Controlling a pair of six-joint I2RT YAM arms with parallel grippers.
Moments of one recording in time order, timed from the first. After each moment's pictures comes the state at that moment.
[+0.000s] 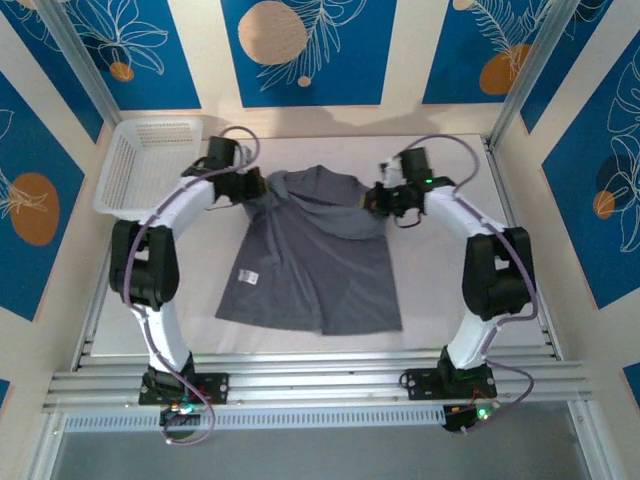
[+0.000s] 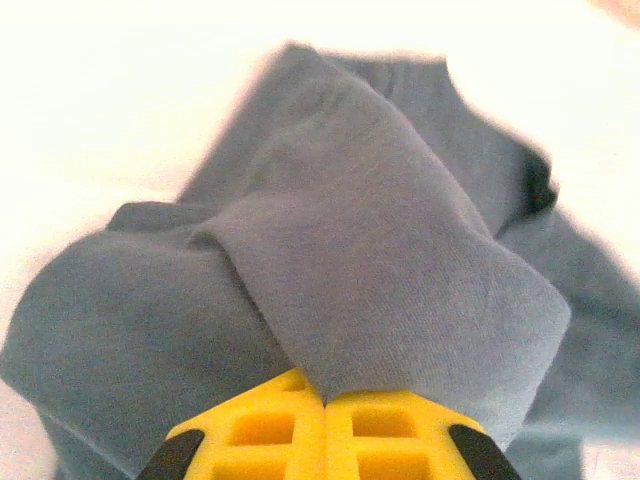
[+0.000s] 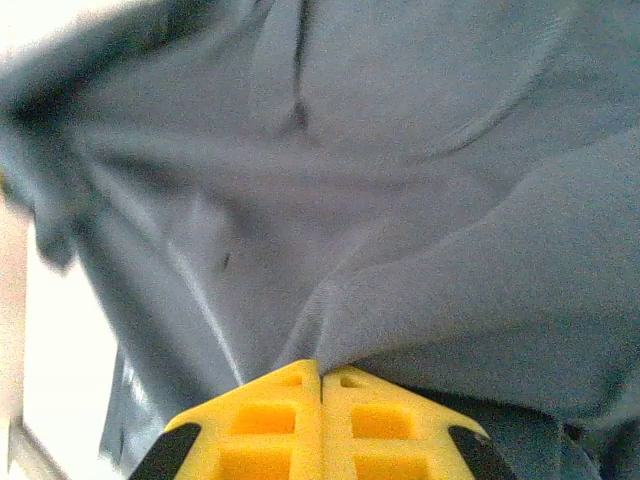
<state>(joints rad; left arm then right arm) -0.19 1.89 1.50 -0.46 0.35 -0.50 0.26 1.77 1.30 -0.49 -0.54 0.41</state>
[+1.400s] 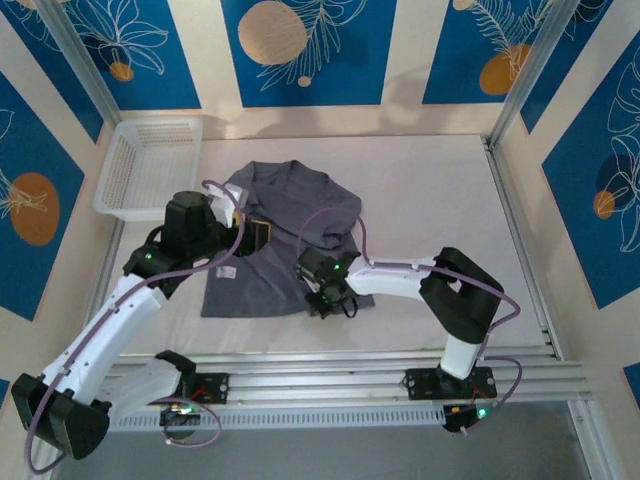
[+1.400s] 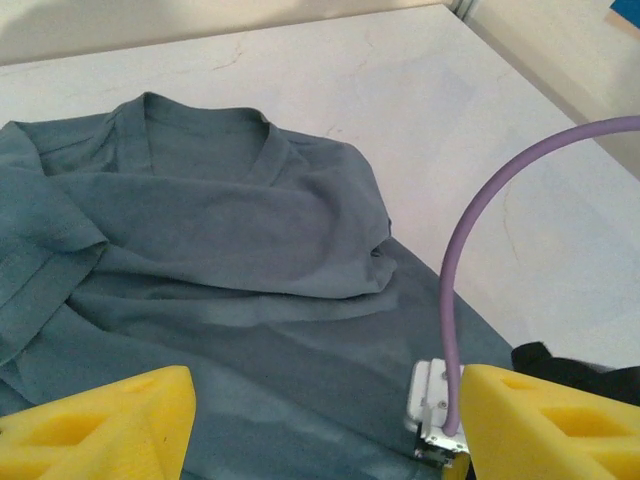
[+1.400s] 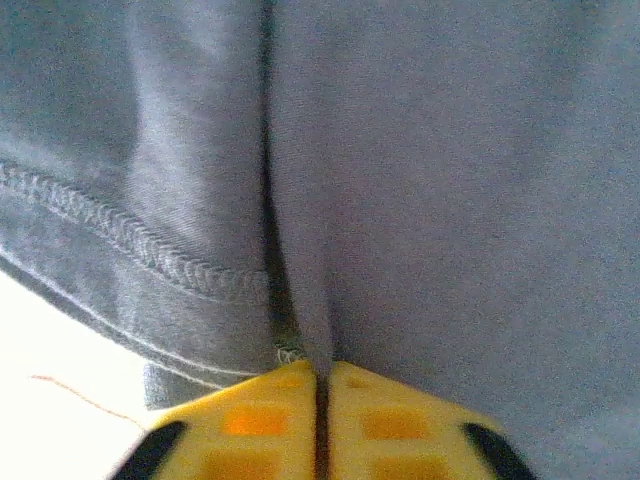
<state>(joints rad) -0.43 1.01 0.97 -0.50 0.23 -0.13 0.97 1.75 1.03 -0.60 0.01 0.30</state>
